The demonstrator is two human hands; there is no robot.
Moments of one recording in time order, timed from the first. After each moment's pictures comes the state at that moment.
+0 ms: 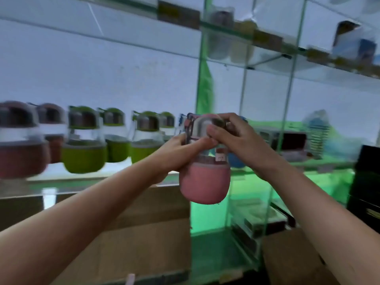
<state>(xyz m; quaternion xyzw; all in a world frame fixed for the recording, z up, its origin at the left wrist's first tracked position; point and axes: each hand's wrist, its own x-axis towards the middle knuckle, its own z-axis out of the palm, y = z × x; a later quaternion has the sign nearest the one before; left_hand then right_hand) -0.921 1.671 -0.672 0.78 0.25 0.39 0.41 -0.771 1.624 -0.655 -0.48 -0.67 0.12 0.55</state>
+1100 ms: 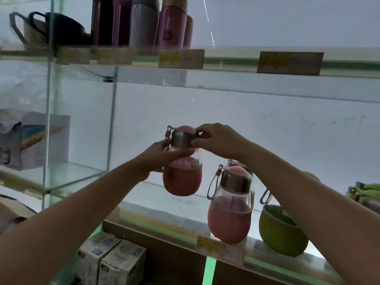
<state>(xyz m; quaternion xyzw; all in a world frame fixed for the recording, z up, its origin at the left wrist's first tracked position) -1.340 1.766 -0.606 0.63 0.52 0.51 0.27 -1.178 1.796 -0.545 -0.38 -0.88 -0.01 0.28</state>
